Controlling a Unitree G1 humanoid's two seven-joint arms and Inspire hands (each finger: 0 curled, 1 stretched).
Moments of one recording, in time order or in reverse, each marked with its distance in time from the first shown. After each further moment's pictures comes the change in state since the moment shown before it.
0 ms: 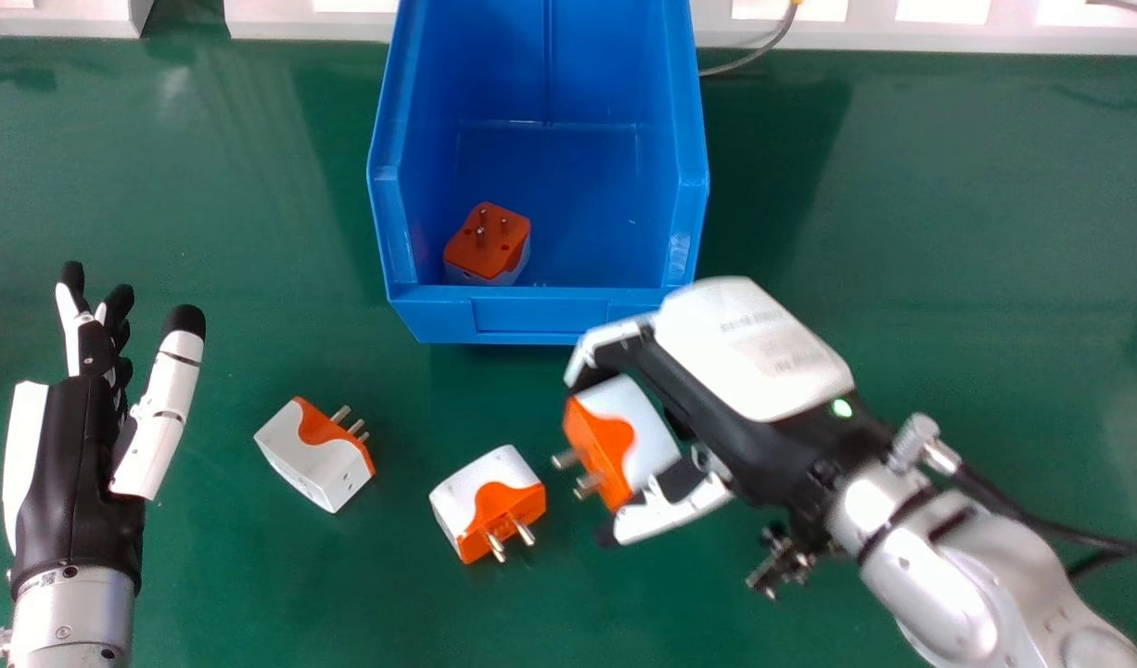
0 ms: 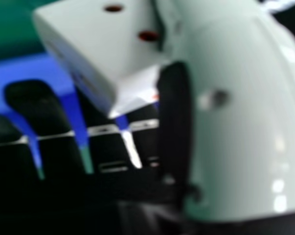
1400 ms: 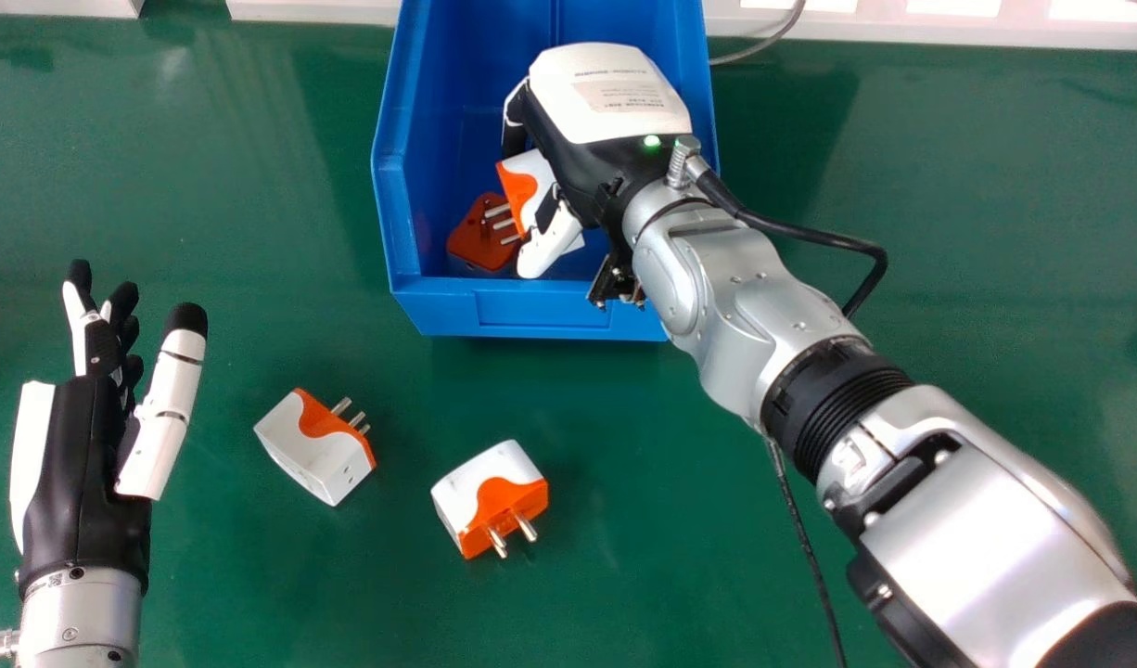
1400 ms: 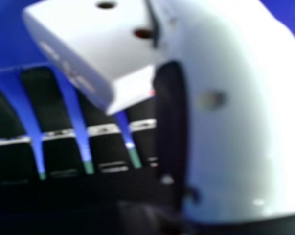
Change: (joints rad) left arm 0.009 -0.005 -0.014 0.005 -0.003 -0.026 0.006; right arm -0.939 0.443 0.117 1.362 -0.054 0.153 -0.338
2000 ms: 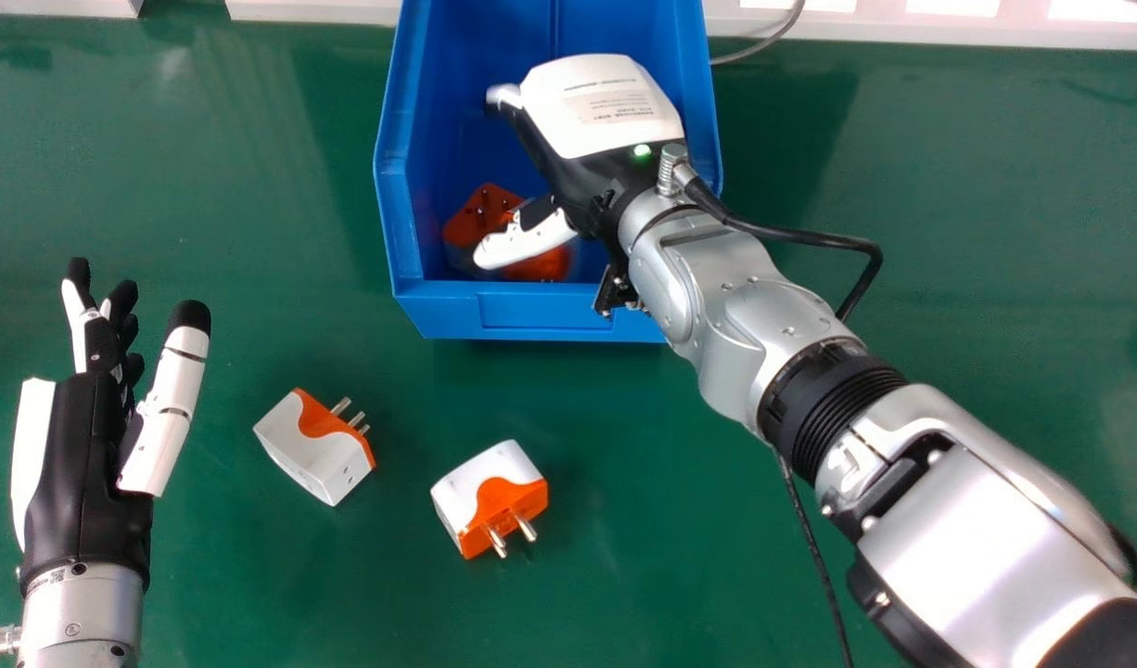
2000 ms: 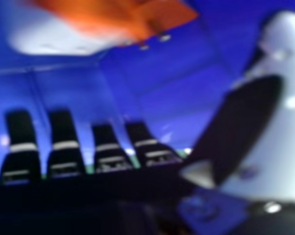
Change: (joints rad) left arm -0.007 0.000 -0.001 -0.009 0.002 0.022 0.007; right arm -0.005 -0.008 0.066 -0.001 -0.009 0.045 0.003
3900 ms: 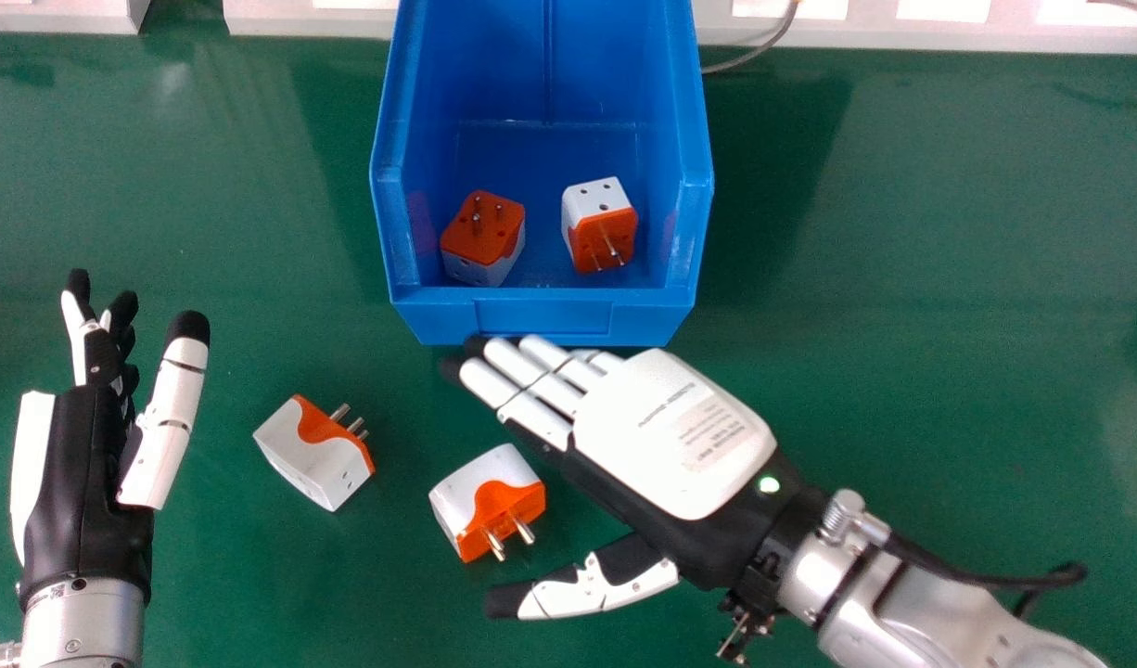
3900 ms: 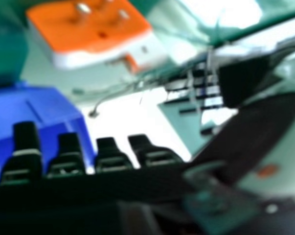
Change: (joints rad) left arm 0.034 -0.018 -0.001 -0.035 0.010 0.000 0.000; right arm 0.890 -0.496 -0.014 -1.104 -0.113 -0.453 0.143
